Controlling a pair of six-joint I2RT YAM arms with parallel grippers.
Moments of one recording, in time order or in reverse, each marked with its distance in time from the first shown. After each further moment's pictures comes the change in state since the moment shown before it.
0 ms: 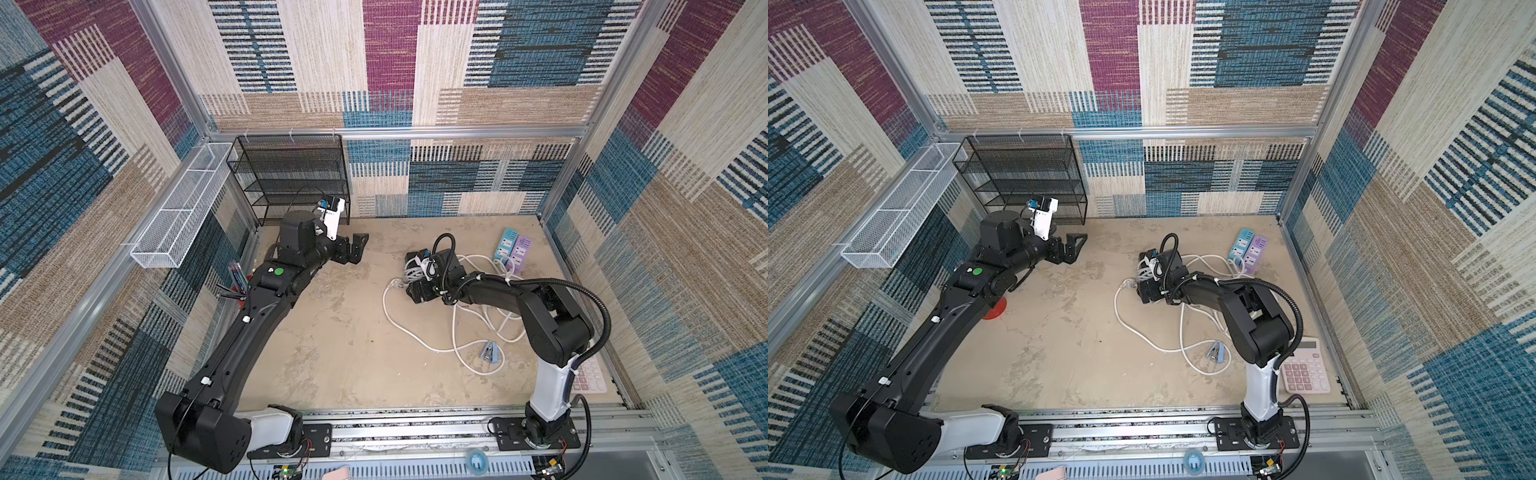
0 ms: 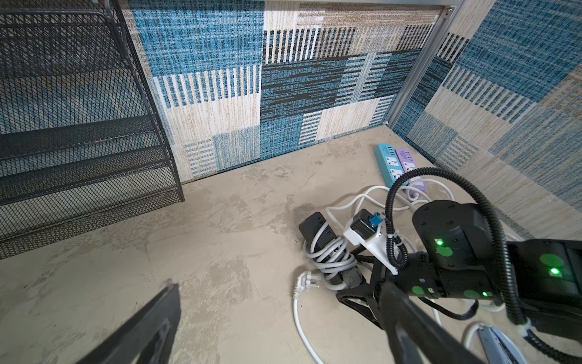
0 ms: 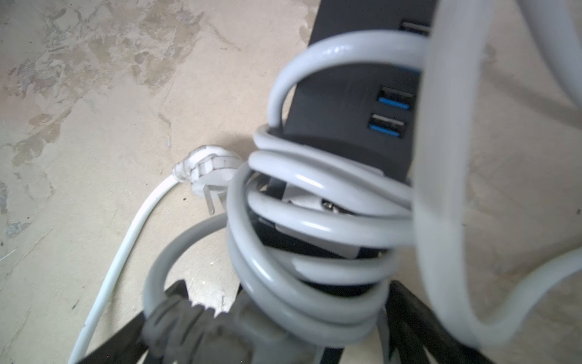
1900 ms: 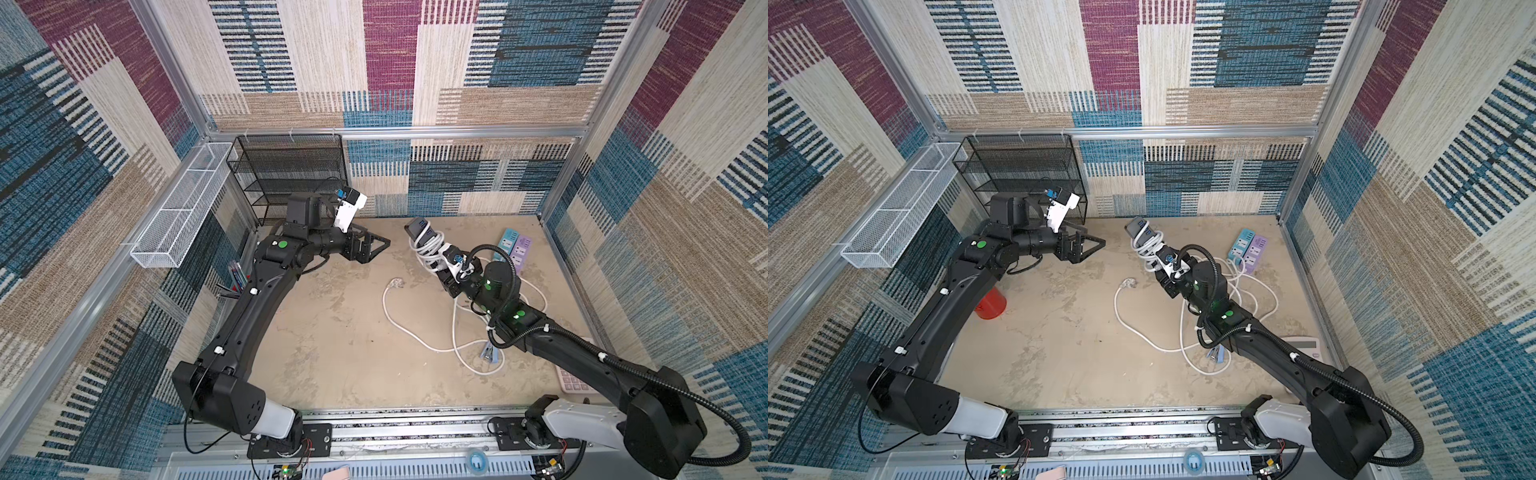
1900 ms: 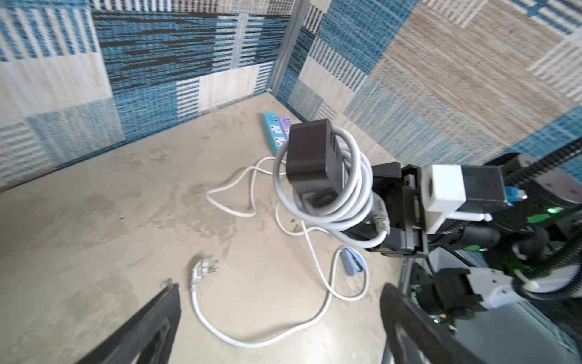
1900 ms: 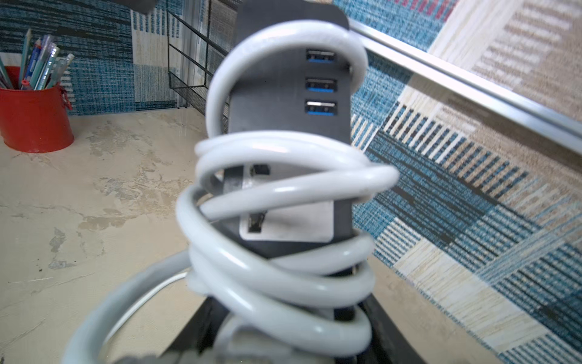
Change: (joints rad) left arm 0.032 0.177 0.264 -0.256 0.557 0.013; right arm 0.098 -0.707 -0.382 0.410 0.165 -0.513
